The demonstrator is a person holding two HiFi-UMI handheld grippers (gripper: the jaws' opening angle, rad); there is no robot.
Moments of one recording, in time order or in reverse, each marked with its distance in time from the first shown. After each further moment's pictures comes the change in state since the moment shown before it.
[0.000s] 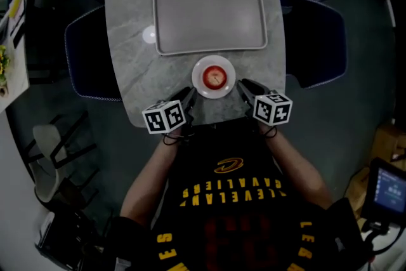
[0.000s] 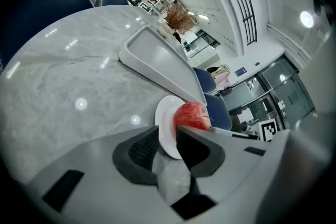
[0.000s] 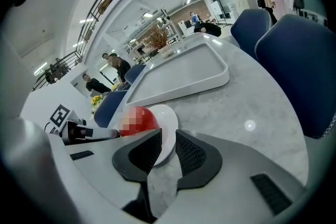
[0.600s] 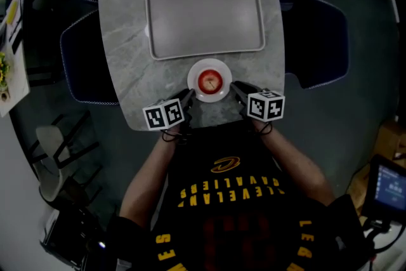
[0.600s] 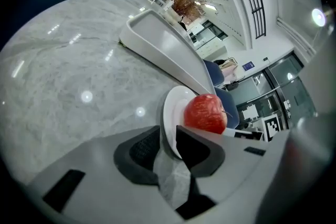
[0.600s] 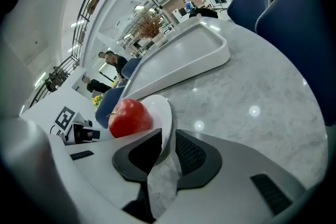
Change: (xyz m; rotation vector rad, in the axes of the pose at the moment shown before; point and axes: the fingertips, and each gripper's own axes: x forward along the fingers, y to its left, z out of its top) left arm 0.029 0.015 -0.009 -0.032 0.096 0.061; right arm 0.026 -0.013 -0.015 0.088 0.118 0.049
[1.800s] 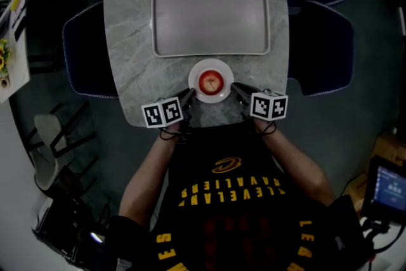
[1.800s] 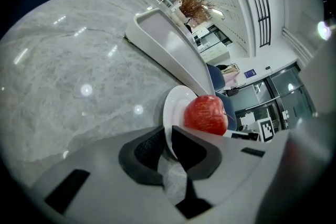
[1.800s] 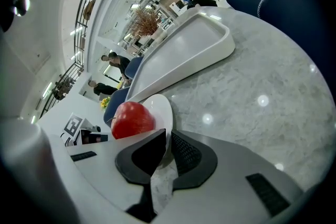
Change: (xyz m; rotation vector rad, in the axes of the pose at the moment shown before) left arm 0.000 -0.003 -0.001 -0.081 -0.006 -0.032; right arm 0.003 0.012 0.005 0.067 0.048 0.095
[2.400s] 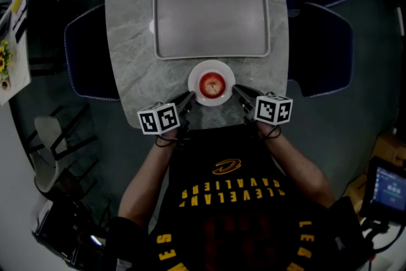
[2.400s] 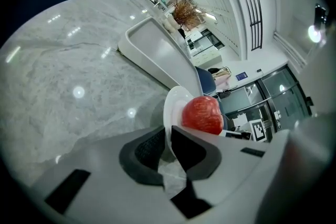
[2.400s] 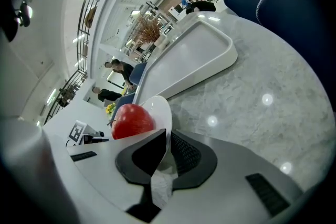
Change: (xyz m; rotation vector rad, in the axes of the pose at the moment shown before) left arm -0.016 -0.022 0.010 0.018 -0.033 -0.076; right arm -0.014 0.013 0.014 0.036 -0.046 0.054
